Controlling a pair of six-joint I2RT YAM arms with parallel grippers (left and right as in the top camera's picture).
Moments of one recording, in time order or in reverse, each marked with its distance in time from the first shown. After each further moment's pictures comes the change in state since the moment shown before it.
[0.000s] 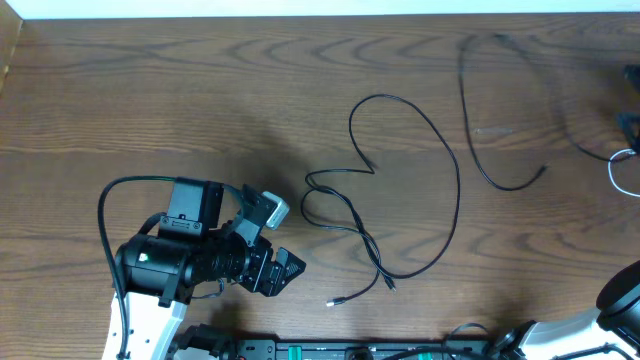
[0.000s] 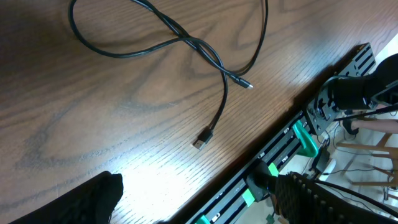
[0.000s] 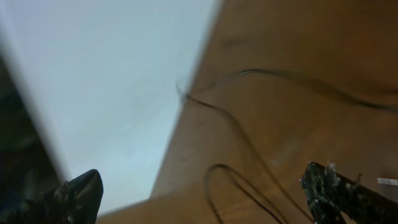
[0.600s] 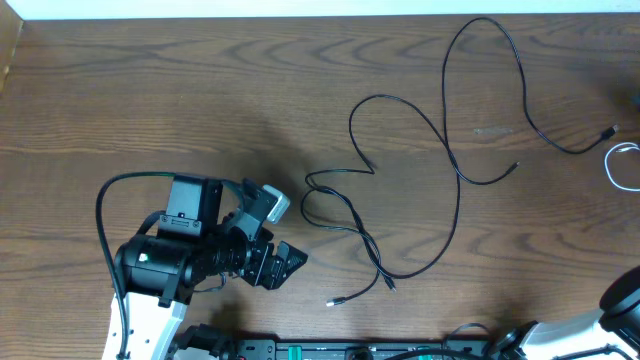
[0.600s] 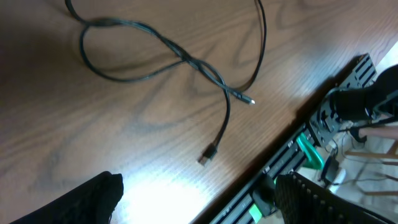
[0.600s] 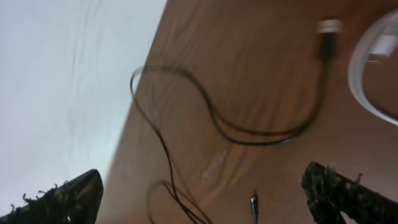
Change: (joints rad) left arm 0.000 0.000 0.000 0.079 0.009 0.000; right arm -0.015 0.000 0.000 -0.082 0.149 -0.293
